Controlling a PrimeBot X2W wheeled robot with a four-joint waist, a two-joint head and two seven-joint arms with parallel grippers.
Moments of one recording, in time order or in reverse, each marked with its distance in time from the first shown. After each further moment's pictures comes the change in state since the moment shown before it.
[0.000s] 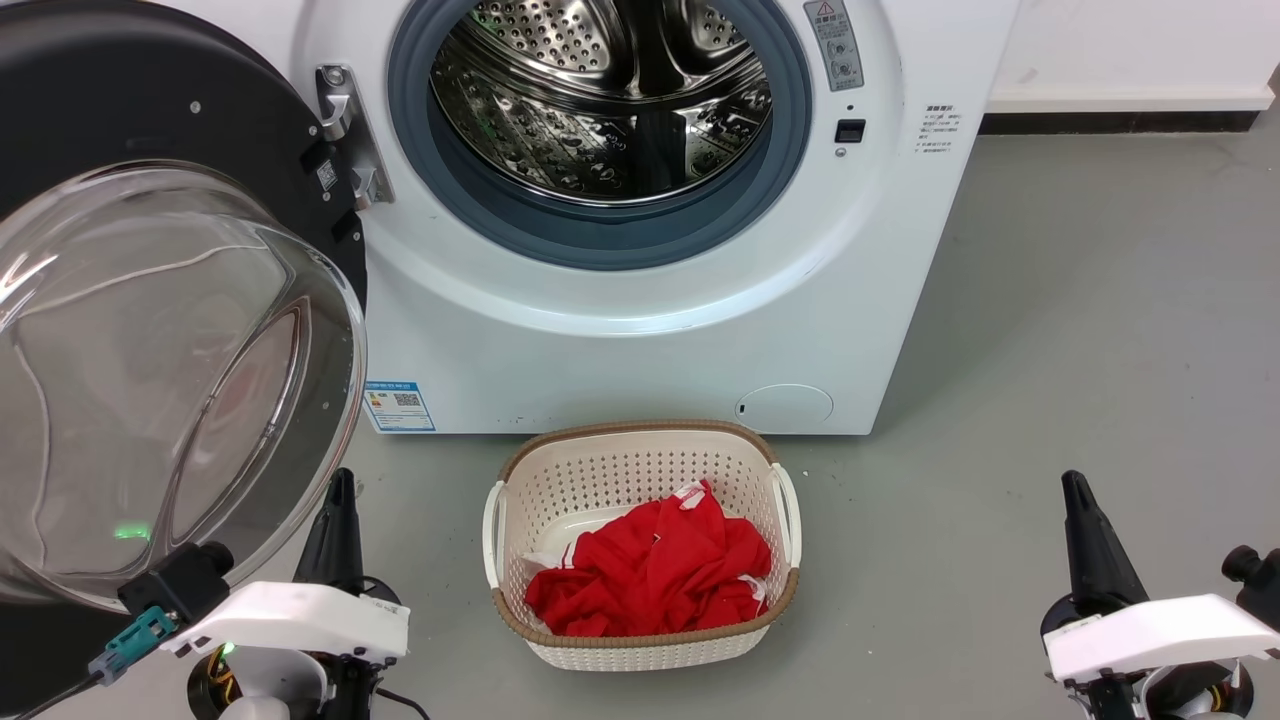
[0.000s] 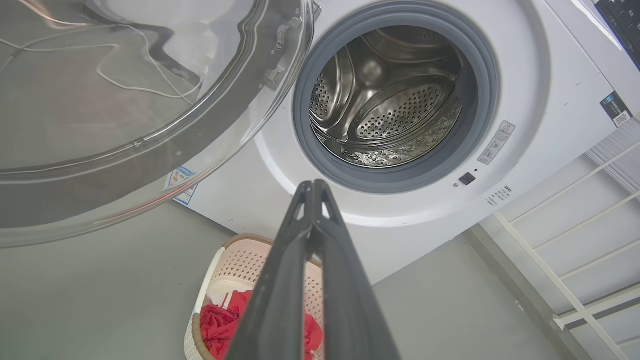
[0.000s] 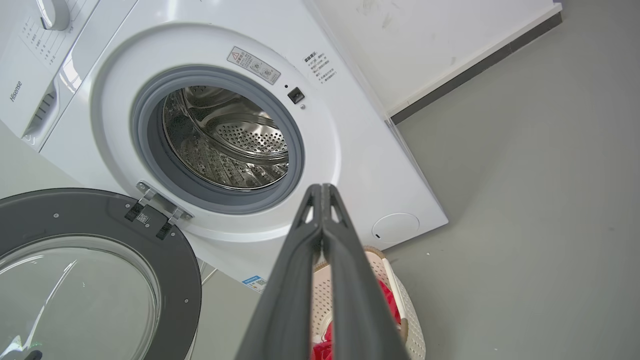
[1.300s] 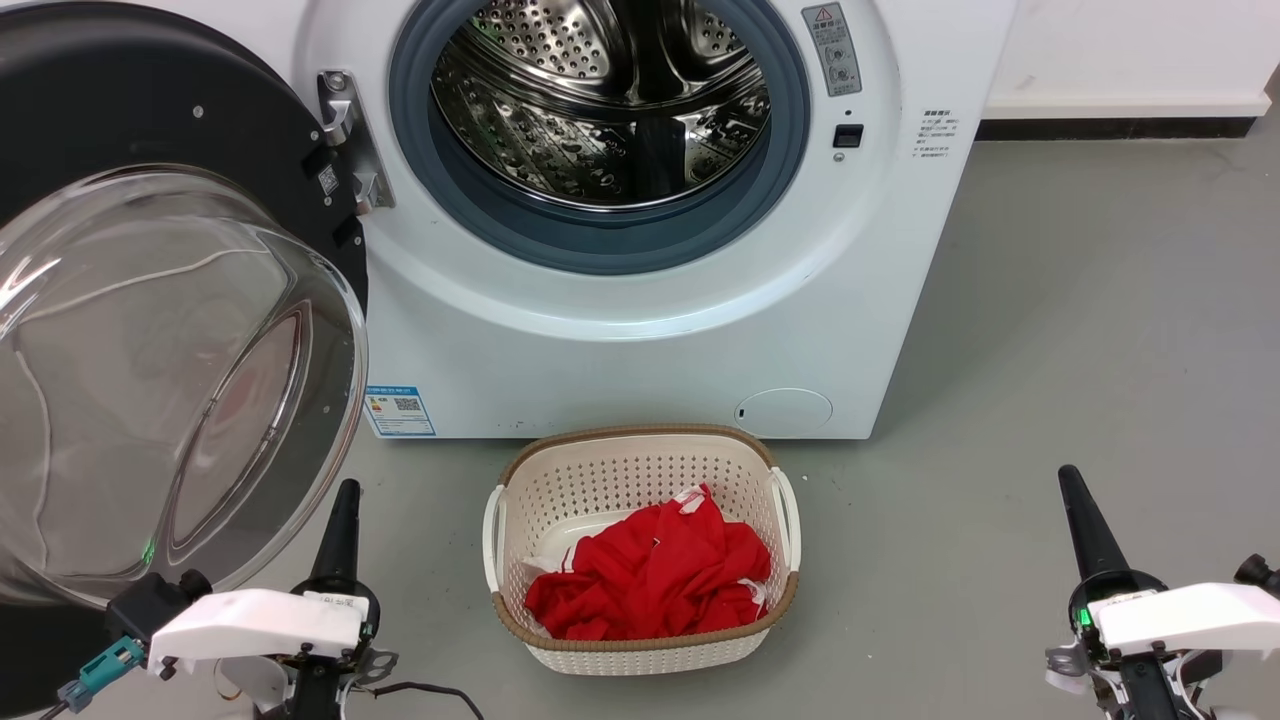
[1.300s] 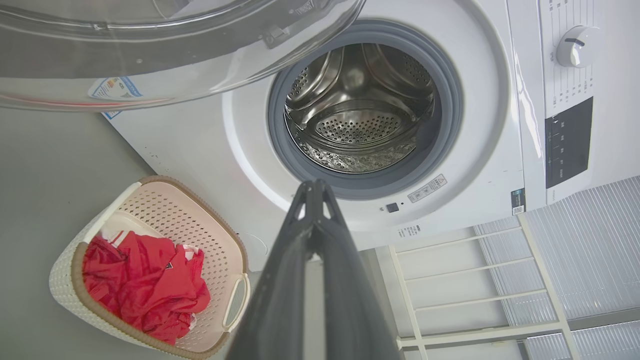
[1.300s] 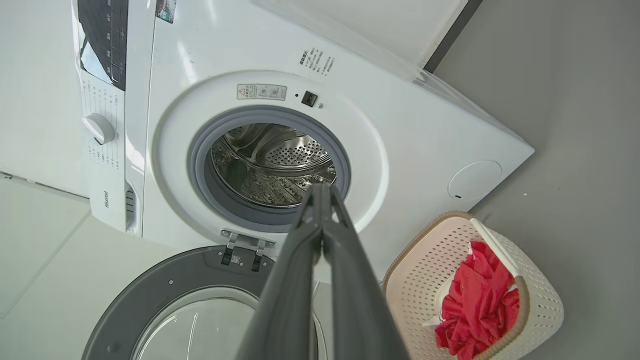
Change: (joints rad) left arm -0.001 -0.019 0.047 0.016 -0.469 -0.047 0.118; right arm -0.042 -0.001 -0.020 0.053 0.483 0.000 0.099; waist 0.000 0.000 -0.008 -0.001
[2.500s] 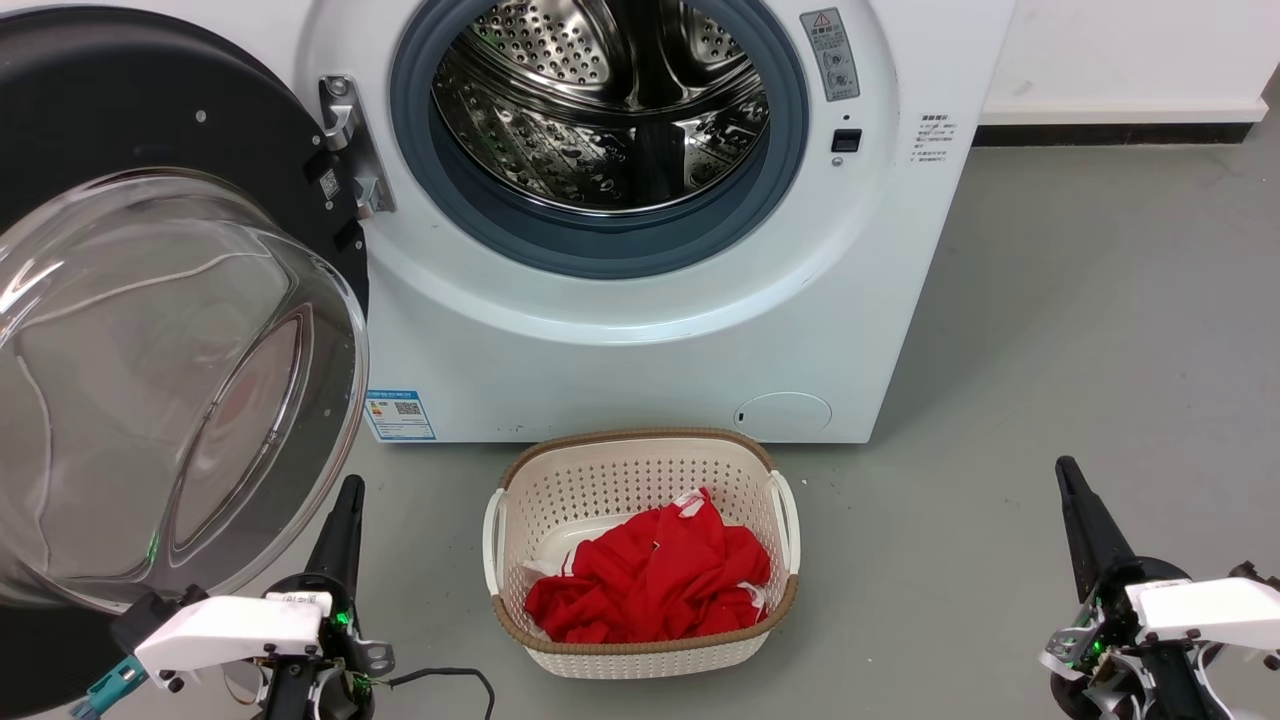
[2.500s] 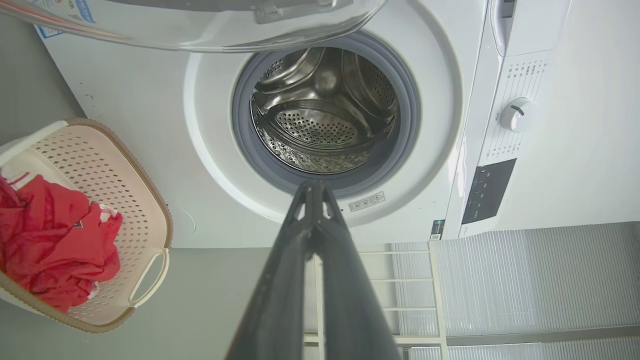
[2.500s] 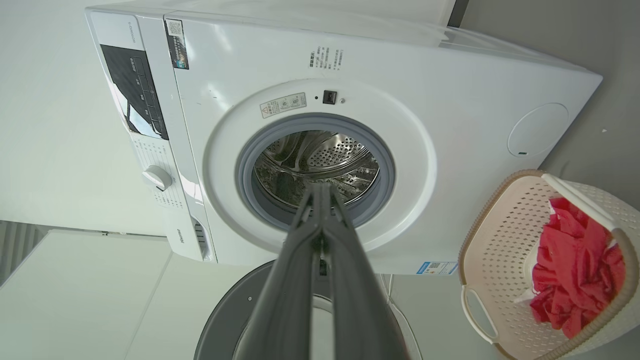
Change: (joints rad) left arm -0.006 -0.013 0.031 0.011 -0.310 -0.030 0.078; right arm -0.028 0.000 -0.016 0.034 0.318 0.000 0.068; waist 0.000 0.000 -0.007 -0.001
